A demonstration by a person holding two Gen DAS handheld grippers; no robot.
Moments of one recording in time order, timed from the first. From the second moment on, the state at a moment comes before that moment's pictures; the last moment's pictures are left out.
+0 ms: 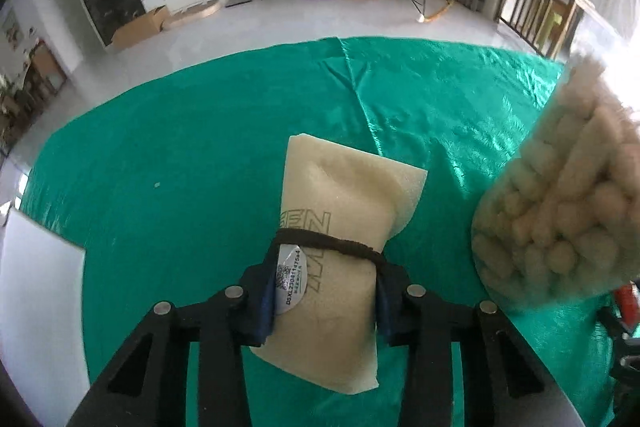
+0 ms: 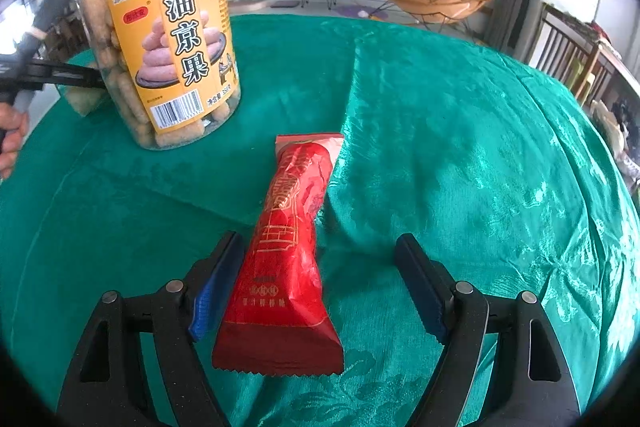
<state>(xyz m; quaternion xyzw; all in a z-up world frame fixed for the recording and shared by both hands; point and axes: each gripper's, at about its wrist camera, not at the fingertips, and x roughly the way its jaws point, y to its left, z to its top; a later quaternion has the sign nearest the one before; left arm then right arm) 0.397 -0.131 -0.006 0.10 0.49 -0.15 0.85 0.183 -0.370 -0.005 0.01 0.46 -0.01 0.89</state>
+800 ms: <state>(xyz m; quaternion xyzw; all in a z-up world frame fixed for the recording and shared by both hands) 0.319 0.027 0.162 0.00 0.42 -0.07 0.90 0.312 -0.238 0.206 0.00 0.46 0.11 0.88</state>
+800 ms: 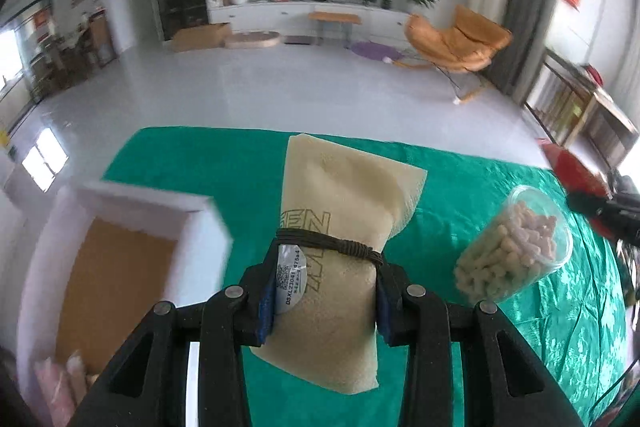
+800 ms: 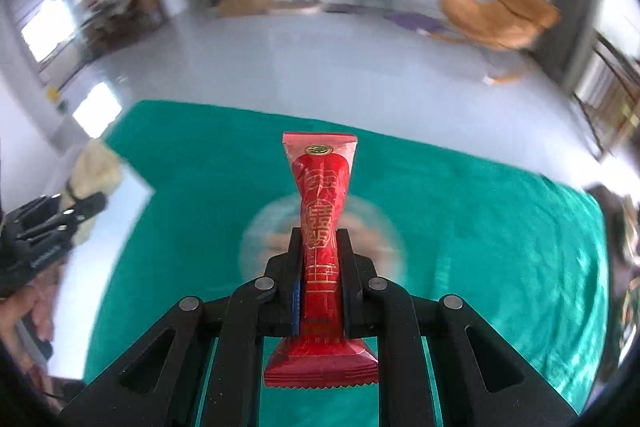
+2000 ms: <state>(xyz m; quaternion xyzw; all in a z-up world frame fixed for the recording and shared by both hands) 0.132 0.311 0.169 -0.01 0.33 0.31 0.89 0.262 0.119 0.187 -0.13 0.44 0.33 0.83</state>
